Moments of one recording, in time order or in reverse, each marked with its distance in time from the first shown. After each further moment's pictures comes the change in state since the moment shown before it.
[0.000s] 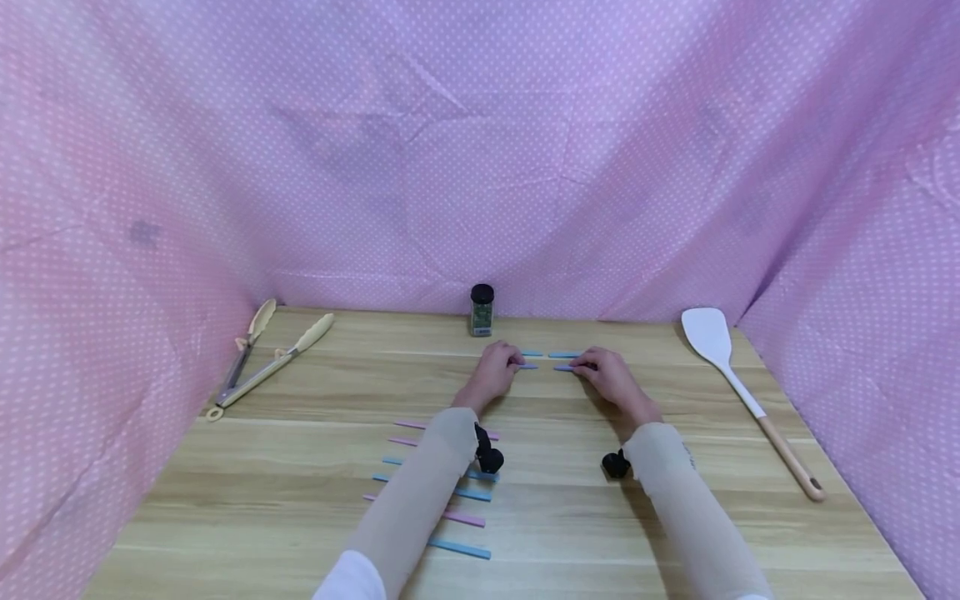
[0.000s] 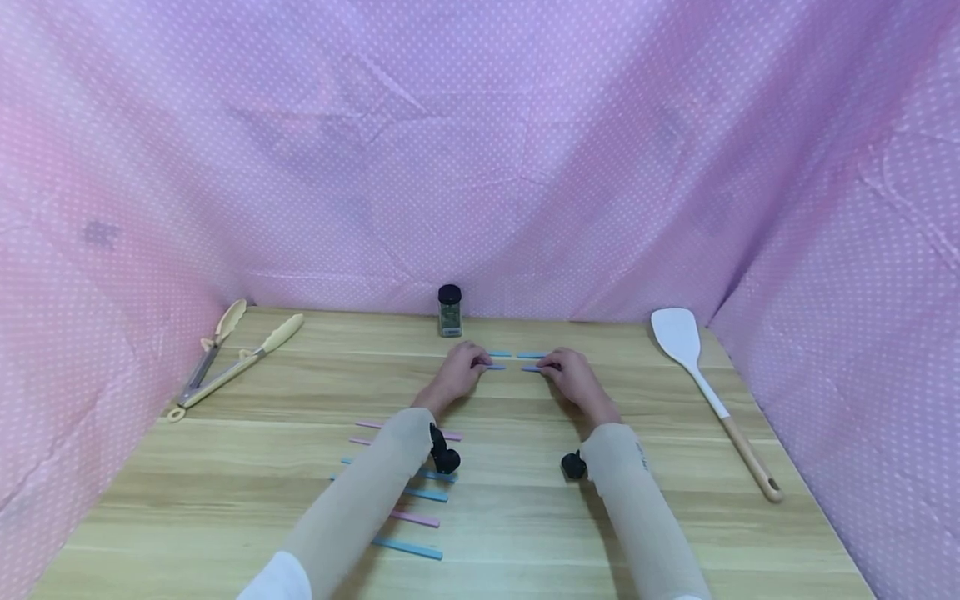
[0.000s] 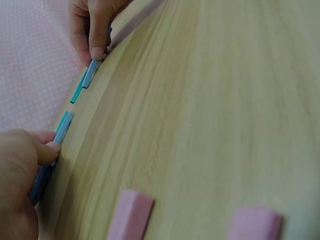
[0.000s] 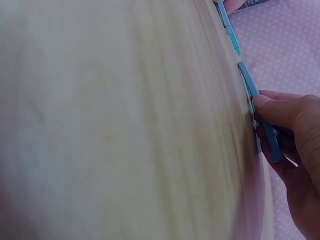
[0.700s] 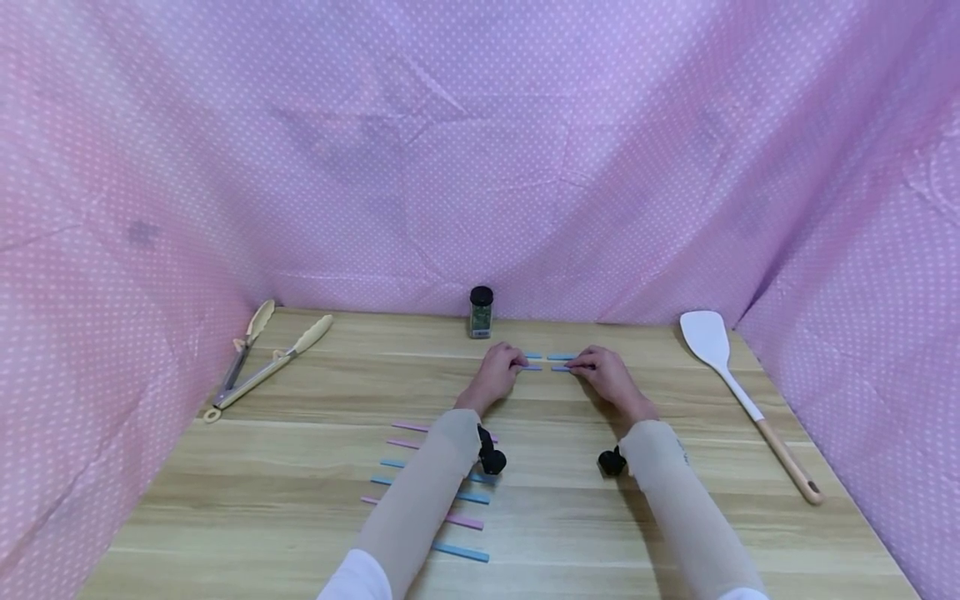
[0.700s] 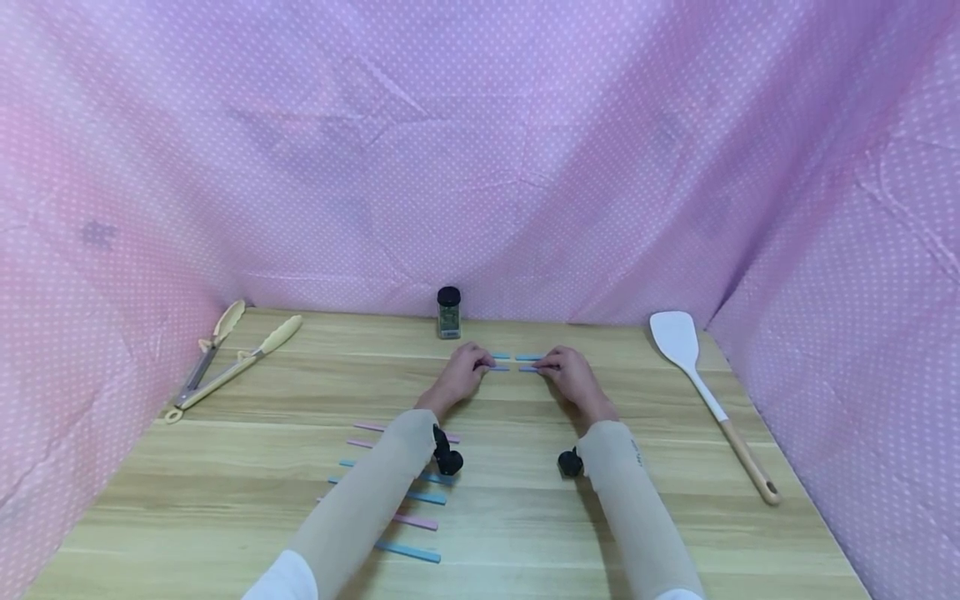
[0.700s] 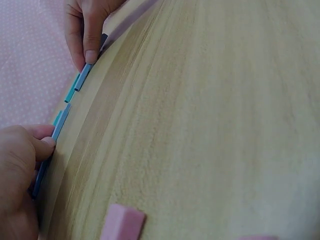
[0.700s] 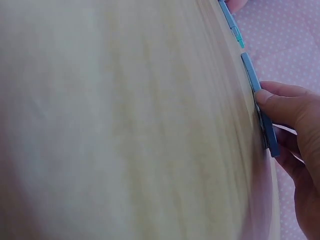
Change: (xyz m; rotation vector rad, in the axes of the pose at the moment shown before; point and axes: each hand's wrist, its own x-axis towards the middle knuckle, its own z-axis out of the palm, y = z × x) left_hand 0.004 -0.002 0.008 -0.010 0.004 0.012; right_hand 0.004 0.006 0.003 -0.006 0.057 -0.069
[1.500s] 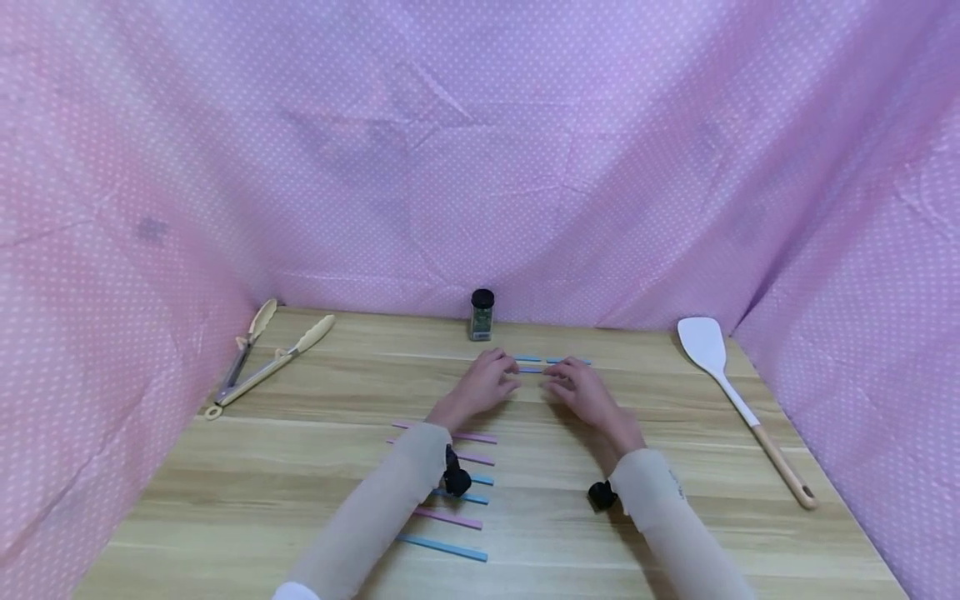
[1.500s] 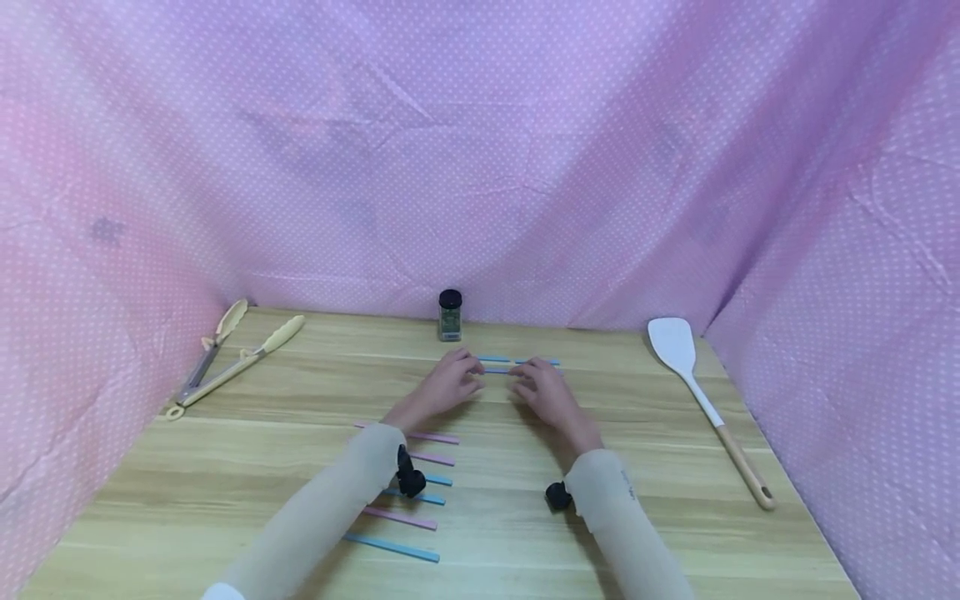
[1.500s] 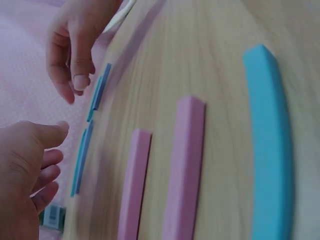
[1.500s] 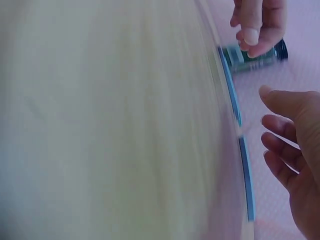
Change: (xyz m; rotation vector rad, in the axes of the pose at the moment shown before) left_hand -0.035 0.006 -0.033 0.188 -0.024 0.184; right_hand -0.014 -0.057 0.013 0.040 -0.026 -0.065
